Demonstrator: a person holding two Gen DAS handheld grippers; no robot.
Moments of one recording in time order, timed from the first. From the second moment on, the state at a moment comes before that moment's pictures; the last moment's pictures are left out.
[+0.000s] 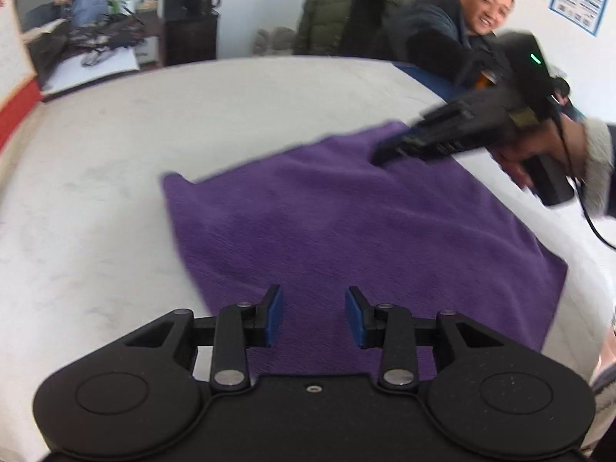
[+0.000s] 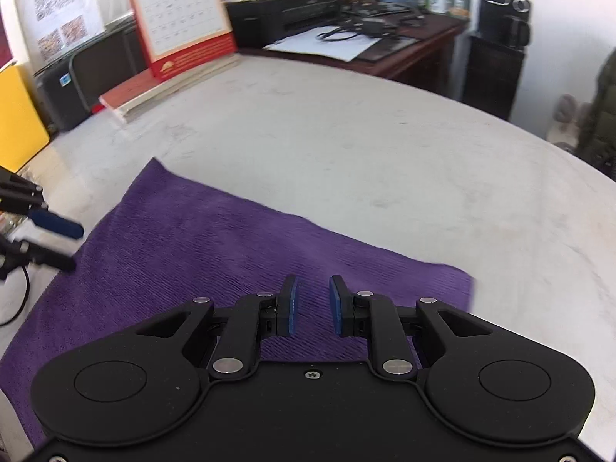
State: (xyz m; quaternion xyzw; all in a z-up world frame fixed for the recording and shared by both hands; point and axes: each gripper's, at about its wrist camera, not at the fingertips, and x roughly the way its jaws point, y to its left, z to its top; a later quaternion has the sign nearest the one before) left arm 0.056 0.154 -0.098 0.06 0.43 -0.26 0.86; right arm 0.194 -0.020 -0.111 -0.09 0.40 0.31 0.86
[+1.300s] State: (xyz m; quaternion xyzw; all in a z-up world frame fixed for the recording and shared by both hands) left arm -0.064 0.120 -0.096 0.04 0.47 -0.24 0.85; right arm 0.044 -0.152 -0.117 0.03 0.42 0.26 0.87
